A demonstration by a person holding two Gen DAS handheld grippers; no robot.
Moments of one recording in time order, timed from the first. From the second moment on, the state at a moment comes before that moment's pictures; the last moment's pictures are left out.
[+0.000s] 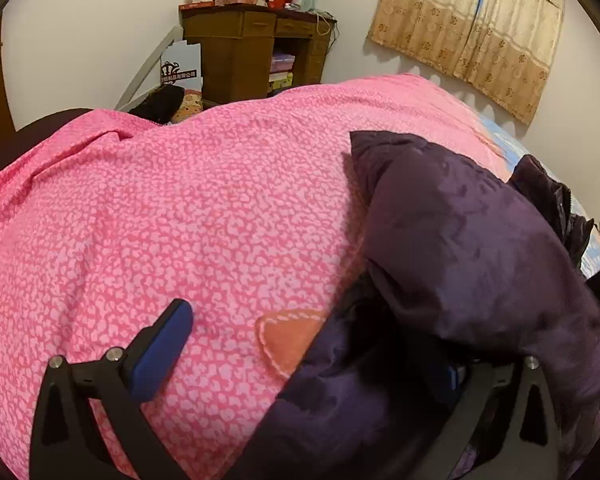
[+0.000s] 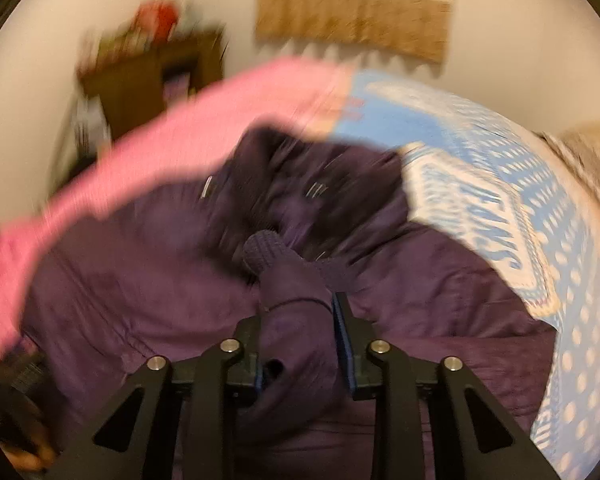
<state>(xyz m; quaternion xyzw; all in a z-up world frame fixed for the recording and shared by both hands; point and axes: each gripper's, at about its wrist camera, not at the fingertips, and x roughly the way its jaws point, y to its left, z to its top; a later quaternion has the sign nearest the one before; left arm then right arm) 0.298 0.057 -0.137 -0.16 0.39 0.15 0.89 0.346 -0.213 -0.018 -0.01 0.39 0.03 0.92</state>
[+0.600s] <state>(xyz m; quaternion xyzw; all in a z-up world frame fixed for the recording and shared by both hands) 0.292 0.054 -0.136 -0.13 0.40 0.15 0.89 0.226 -0.405 -0.081 0.32 0.30 0.03 0.90</state>
